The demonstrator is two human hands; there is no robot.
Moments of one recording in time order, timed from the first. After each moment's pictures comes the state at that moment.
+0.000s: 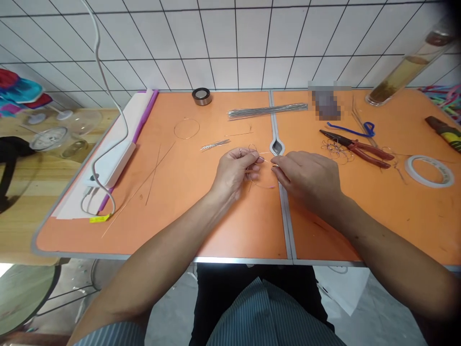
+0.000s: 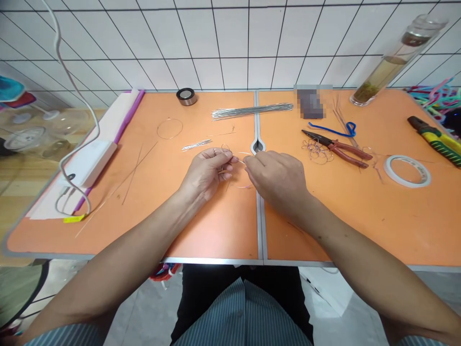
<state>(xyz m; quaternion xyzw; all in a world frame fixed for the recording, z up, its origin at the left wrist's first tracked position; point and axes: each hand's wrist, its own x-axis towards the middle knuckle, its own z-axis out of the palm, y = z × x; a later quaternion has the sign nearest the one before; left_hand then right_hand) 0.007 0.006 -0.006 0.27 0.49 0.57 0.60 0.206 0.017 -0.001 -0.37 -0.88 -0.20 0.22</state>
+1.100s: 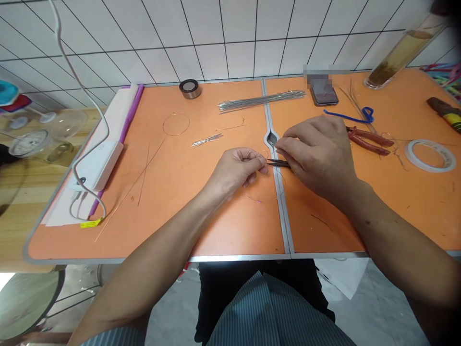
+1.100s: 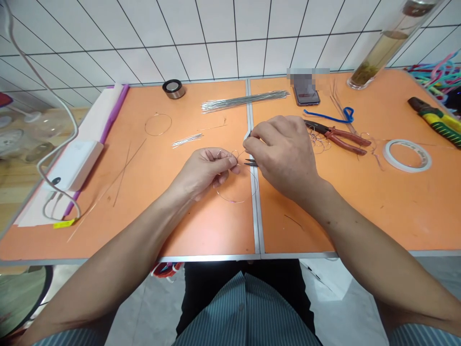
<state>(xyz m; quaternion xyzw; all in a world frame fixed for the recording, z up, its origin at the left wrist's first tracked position) 0.007 -0.002 0.002 0.44 0.50 0.44 0.60 0.224 0.040 0.012 -0.34 -0.88 -0.21 0.27</state>
